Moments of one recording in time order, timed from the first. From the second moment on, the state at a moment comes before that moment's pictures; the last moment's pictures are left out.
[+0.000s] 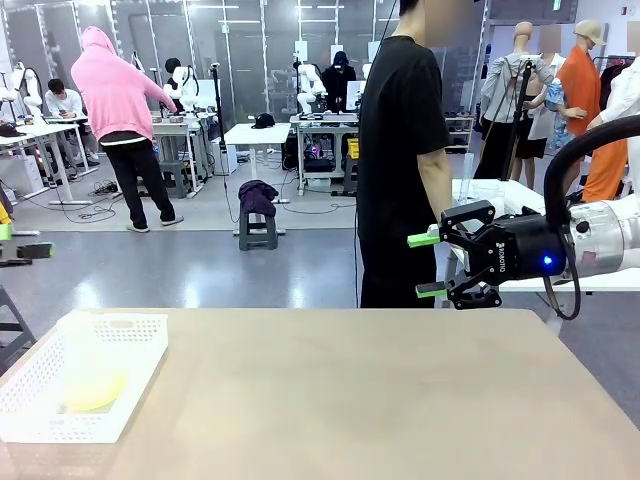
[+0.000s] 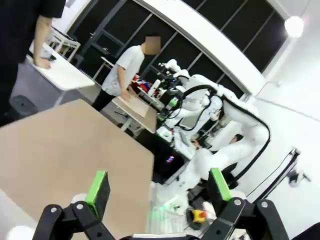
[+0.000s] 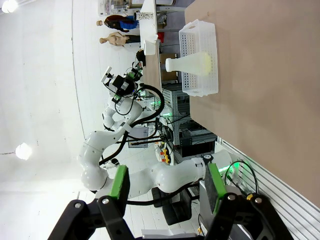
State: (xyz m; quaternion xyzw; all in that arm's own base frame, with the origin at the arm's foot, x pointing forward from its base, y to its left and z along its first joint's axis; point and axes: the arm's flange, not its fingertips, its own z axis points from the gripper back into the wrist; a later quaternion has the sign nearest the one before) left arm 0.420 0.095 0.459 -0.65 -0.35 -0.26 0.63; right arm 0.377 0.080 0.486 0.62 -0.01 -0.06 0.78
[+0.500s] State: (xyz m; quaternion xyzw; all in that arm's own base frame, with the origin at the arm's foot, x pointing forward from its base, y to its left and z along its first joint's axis) left arm 0.416 0.071 0.457 -0.68 -0.30 -0.24 0.63; right arm 0.377 0.080 0.486 0.62 -0.01 -0.06 0.78
